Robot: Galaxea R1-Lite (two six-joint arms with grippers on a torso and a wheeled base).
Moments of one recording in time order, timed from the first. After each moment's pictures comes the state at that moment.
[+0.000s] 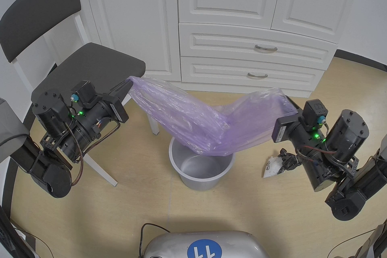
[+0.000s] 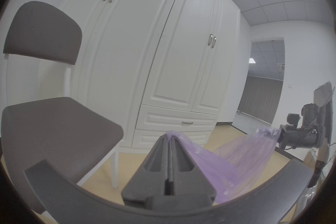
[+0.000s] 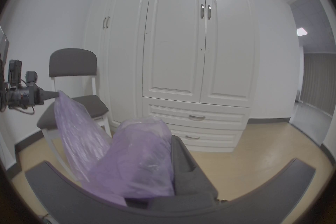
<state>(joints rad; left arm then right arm) -0.30 1.89 -0.61 -1.53 -0.22 -0.16 0.65 1.82 -0.49 -1.55 -0.53 -0.20</state>
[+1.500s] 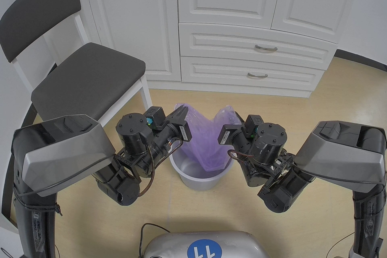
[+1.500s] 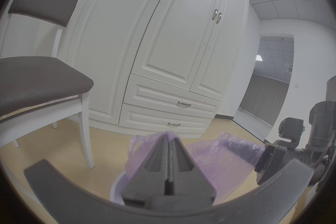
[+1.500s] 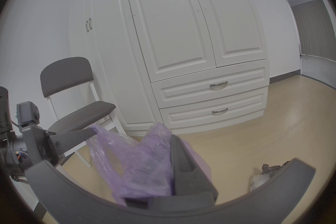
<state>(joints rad) -0.55 2.31 -0.94 -1.52 0.04 -0.19 0.67 2.32 -0.94 -1.55 -0.52 0.13</state>
